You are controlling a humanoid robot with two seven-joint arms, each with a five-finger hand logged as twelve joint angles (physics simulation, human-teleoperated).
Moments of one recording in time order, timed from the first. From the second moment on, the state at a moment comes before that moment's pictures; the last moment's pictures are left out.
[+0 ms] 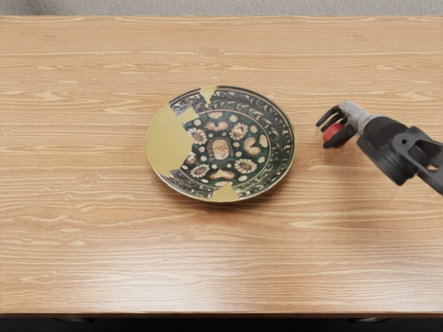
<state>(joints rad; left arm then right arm) -0.04 0.00 0.00 -0.22 -0.07 0.29 0.09 0.92 -0.51 0.44 1.21 -0.97 -0.22 -0.61</state>
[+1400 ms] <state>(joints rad) -0.04 0.00 0.00 -0.22 -0.07 0.29 0.09 0.50 -0.40 1.24 1.42 -0.46 0.54 -0.61</state>
